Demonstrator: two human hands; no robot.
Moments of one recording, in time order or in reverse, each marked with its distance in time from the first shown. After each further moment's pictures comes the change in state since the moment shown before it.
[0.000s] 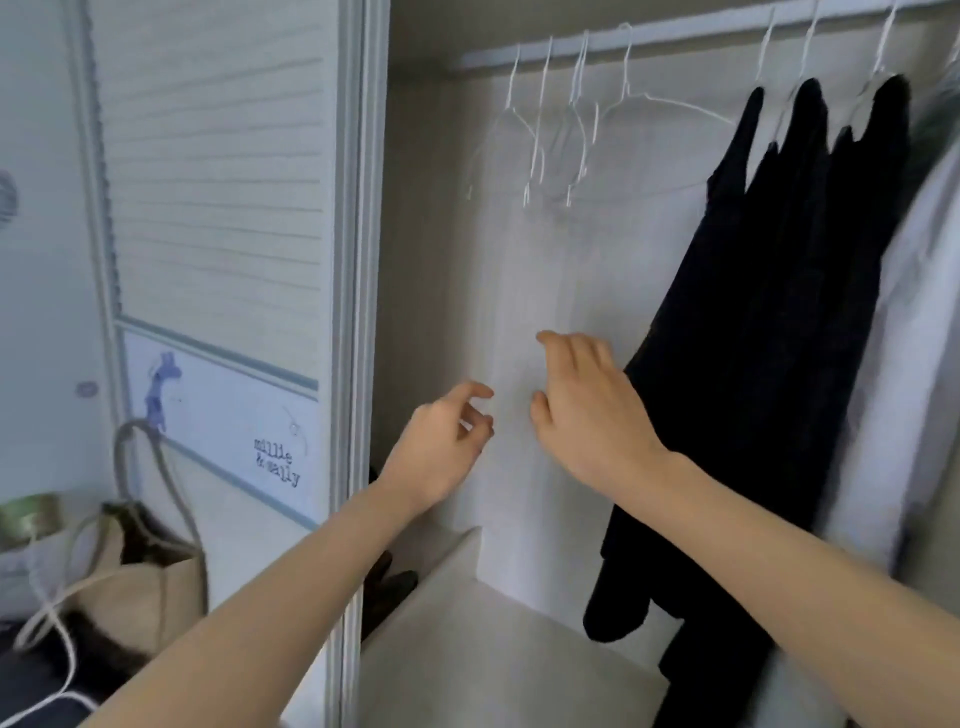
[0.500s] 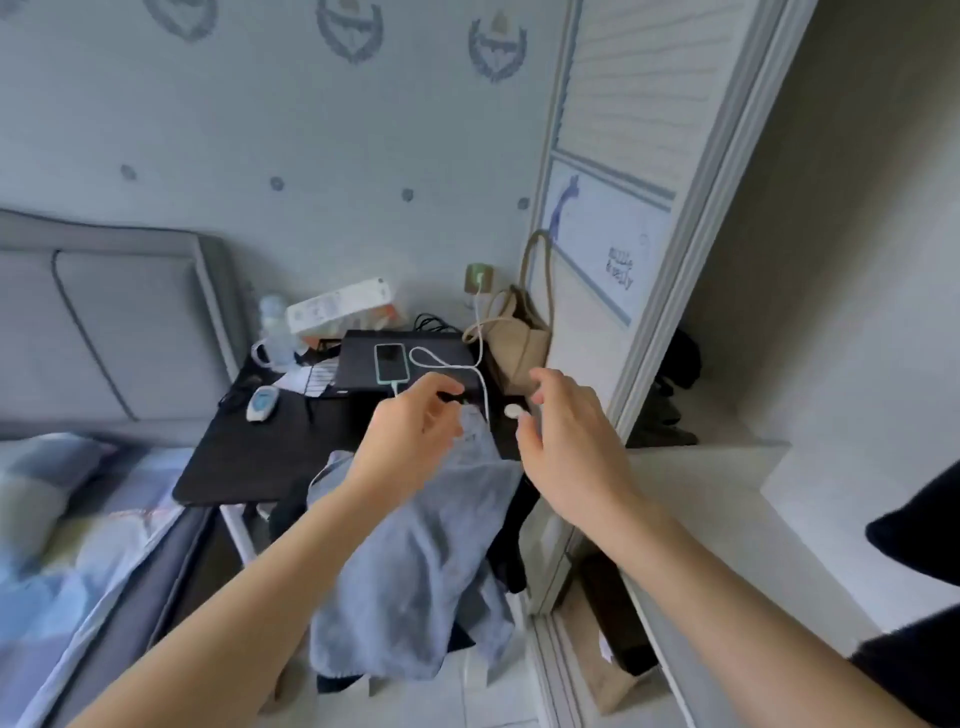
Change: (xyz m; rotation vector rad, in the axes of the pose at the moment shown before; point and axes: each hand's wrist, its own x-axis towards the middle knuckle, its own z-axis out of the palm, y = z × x) left_hand -0.363 0.068 -0.055 0.343 0.538 -0.812; right_hand -0.224 -0.158 0.019 0.898 -0.359 -0.486
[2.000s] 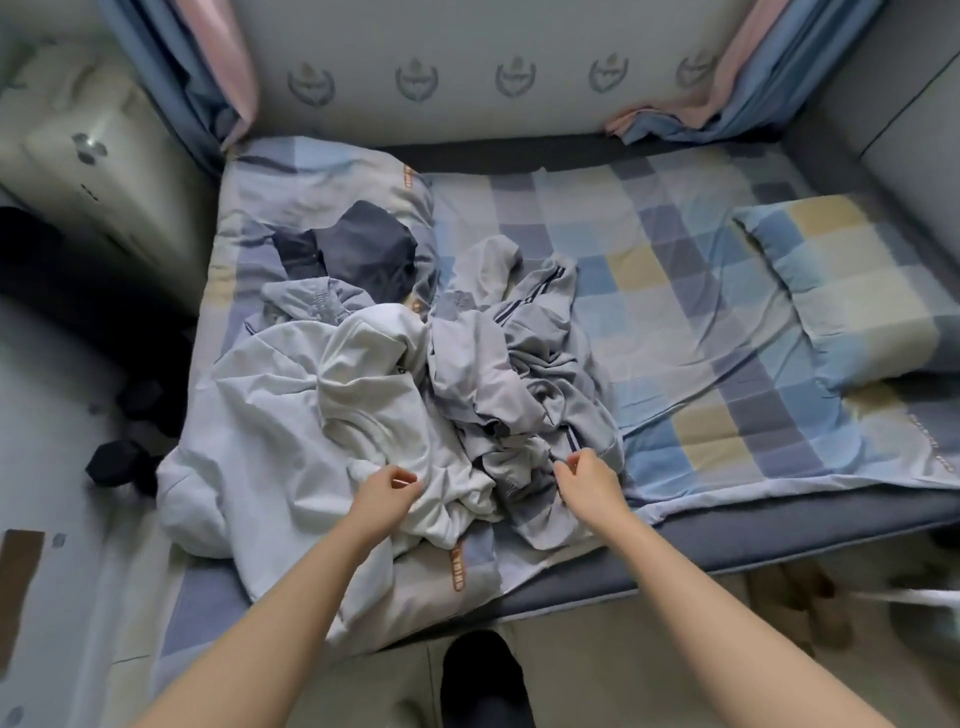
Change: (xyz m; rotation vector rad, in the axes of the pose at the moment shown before) left_hand -0.892 -0.403 -0.419 -0.426 1.127 -1.529; right_hand -0.518 -0.732 0.454 0.149 -1.416 -0.561
